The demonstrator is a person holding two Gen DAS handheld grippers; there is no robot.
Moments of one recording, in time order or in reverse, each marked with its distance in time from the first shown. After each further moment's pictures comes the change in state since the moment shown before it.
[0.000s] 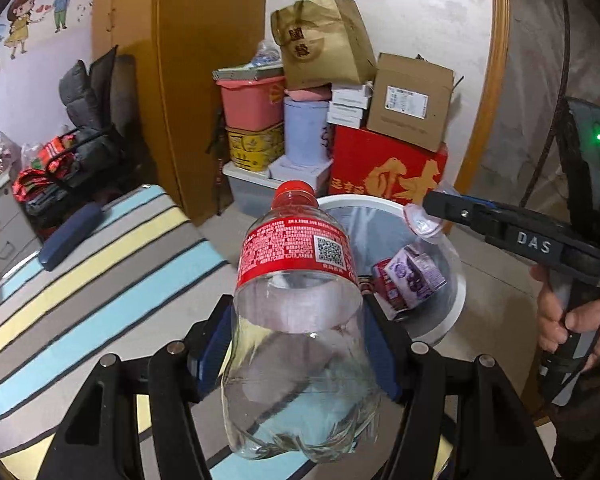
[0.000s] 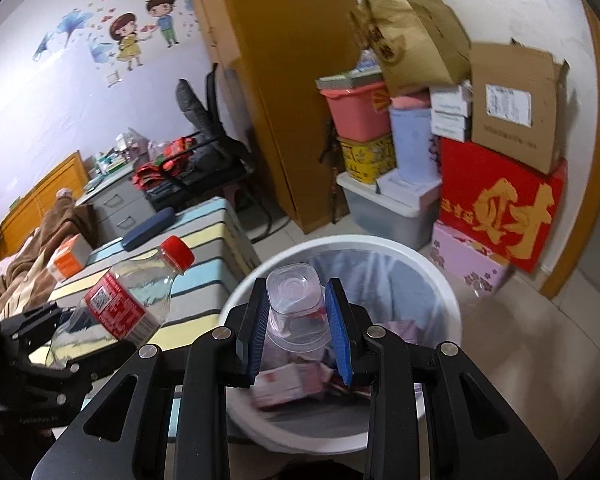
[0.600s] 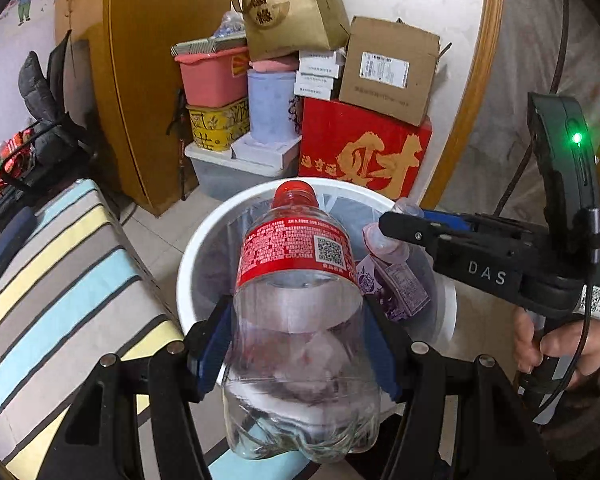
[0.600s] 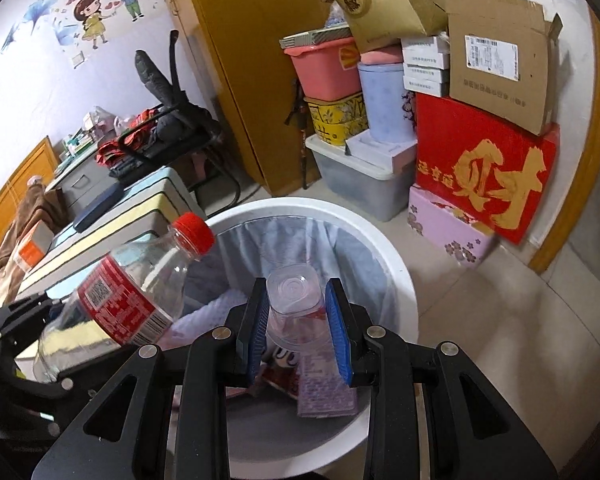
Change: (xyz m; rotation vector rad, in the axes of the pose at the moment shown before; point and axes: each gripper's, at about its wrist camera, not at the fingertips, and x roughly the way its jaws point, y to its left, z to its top) left arm 0.070 -0.050 0.018 0.029 0.092 -0.067; right arm 0.034 -0.051 -0.006 0.029 0.129 -0.053
